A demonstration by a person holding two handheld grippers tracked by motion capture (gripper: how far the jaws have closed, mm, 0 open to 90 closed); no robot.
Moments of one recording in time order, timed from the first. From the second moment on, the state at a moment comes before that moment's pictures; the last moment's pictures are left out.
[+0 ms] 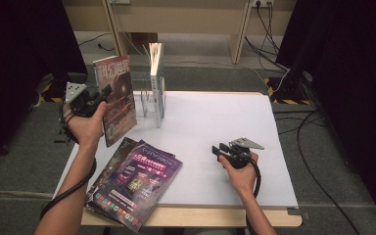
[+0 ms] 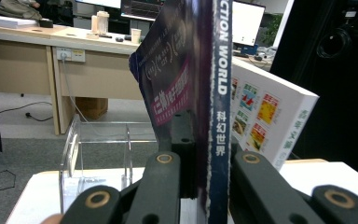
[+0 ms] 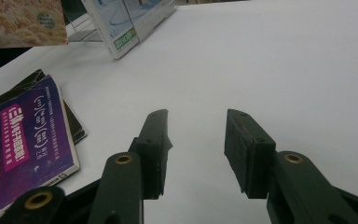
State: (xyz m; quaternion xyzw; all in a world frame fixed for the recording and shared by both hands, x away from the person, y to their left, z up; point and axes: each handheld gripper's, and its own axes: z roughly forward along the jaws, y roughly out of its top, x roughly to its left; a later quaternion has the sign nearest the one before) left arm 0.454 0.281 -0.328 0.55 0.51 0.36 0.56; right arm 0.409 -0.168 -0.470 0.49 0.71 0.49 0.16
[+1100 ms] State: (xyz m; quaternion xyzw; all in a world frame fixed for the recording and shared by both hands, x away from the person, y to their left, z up) left arm 0.522 0.273 -0.365 0.54 0.48 0.42 0.55; right arm 0.410 -0.170 -0.478 0.48 0.71 0.49 0.15
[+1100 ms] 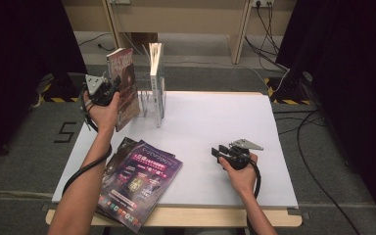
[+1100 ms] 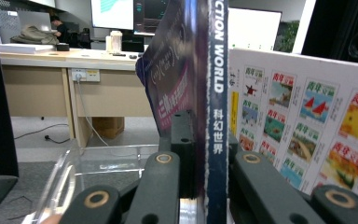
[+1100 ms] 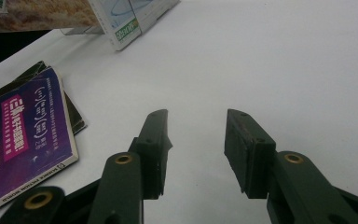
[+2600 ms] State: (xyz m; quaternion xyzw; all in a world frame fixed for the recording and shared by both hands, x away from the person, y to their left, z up) left arm 0.471 0.304 -0.374 0.58 0.50 0.34 0.55; right arm 0.411 -0.170 -0.480 0.49 0.71 0.49 0.12
